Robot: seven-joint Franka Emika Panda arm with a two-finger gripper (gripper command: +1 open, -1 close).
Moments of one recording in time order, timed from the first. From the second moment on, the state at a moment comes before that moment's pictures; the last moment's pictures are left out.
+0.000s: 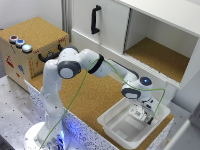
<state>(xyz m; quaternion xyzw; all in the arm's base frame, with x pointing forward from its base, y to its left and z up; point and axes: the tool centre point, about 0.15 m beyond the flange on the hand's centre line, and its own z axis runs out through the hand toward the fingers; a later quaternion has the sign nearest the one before) 0.408 -0.444 0.223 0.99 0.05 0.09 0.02</state>
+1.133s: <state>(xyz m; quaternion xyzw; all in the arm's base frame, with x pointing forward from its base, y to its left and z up) 0.425 -0.444 0.213 0.99 0.06 0.08 0.00</state>
